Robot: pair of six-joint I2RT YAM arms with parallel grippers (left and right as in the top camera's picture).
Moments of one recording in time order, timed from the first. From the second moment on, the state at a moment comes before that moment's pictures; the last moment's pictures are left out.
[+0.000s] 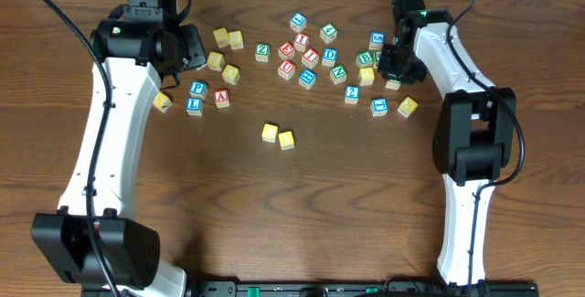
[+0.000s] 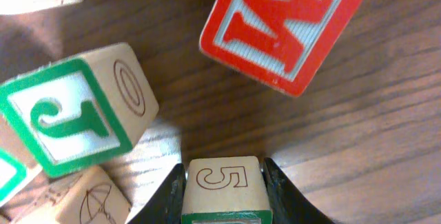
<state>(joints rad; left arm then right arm) -0.07 1.71 1.70 -1.05 -0.06 -0.33 0.12 2.39 2.00 -1.03 0.04 0.41</state>
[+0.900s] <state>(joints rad) -0.07 1.71 1.70 -1.03 -0.06 -0.33 0.58 2.15 1.69 -0.89 -0.07 0.38</state>
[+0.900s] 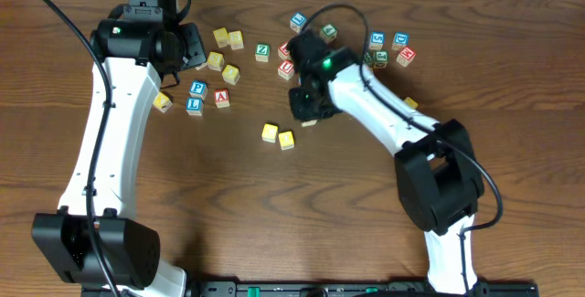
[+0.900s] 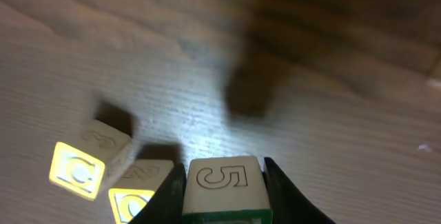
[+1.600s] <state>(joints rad) -0.07 1.71 1.70 -1.03 -0.06 -0.33 0.60 2.15 1.61 -0.81 -0.03 0.39</state>
